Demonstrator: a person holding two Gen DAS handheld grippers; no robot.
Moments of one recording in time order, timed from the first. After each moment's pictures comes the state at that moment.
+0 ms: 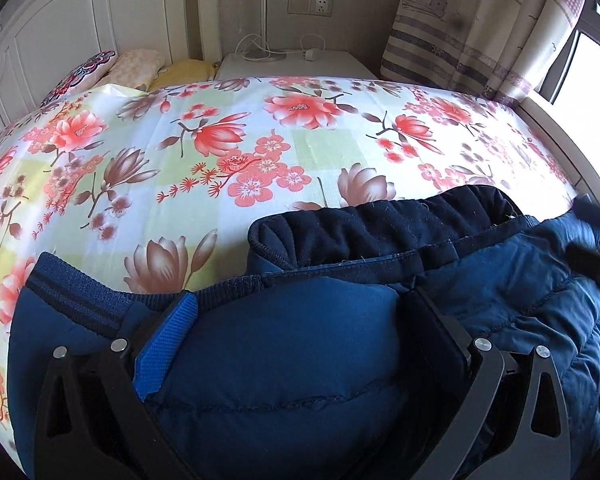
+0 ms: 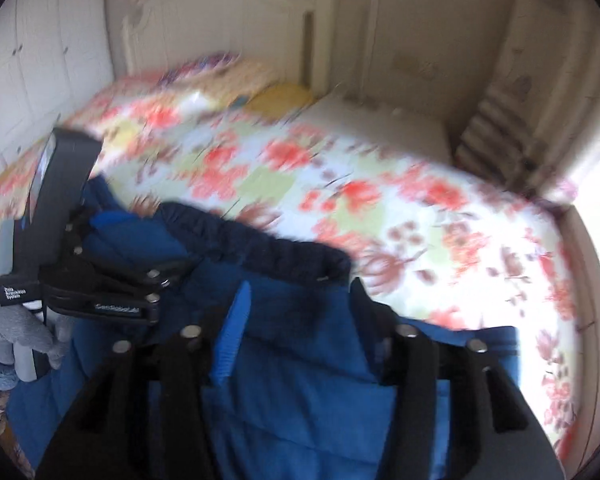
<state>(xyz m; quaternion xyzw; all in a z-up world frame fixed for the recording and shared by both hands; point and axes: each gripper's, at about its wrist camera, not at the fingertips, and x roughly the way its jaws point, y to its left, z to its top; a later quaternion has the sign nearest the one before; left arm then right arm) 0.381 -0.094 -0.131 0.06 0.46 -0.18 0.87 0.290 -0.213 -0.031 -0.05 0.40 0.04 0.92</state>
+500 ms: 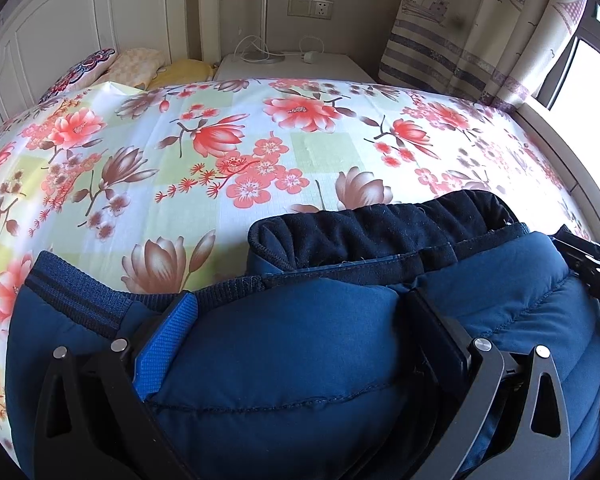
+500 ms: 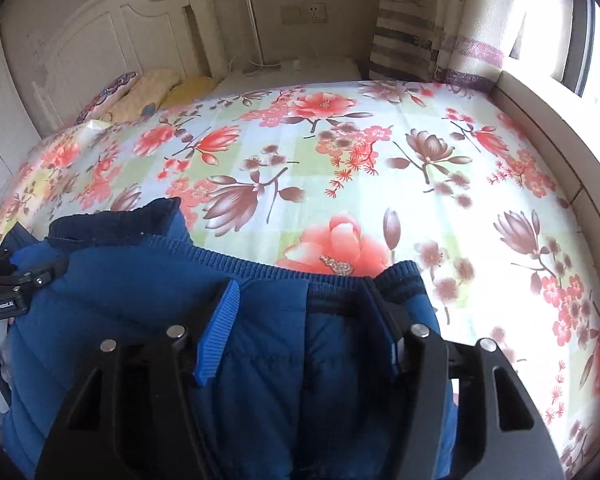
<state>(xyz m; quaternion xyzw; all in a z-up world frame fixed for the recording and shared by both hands) 0.379 -0.091 -0.129 0.05 0.45 -0.18 0.87 0.289 -0.311 -0.085 0.07 0.44 -0.06 0.89</state>
